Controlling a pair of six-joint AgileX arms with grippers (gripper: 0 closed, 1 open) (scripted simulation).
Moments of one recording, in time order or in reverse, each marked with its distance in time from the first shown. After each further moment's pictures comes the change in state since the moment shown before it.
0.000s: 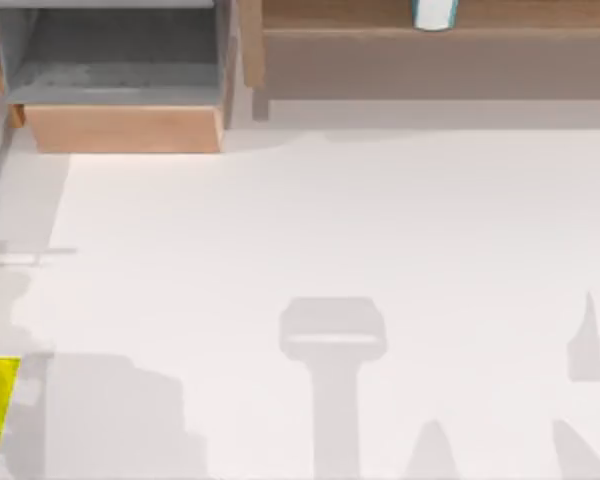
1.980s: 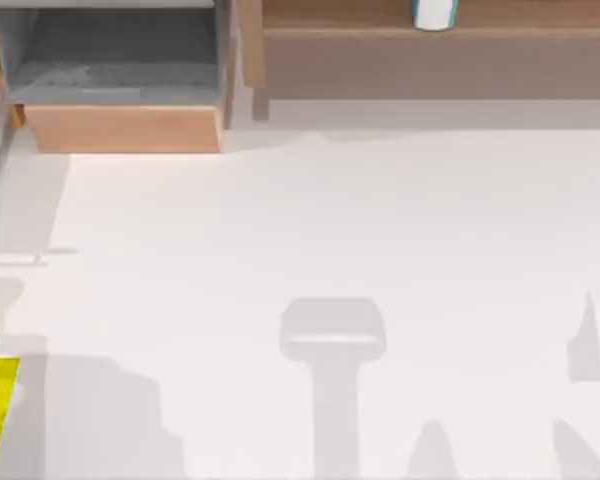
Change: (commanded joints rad) left arm 0.024 0.021 -0.018 0.036 0.009 0.036; right arm 0.000 0.000 0.000 0.000 0.000 0.000
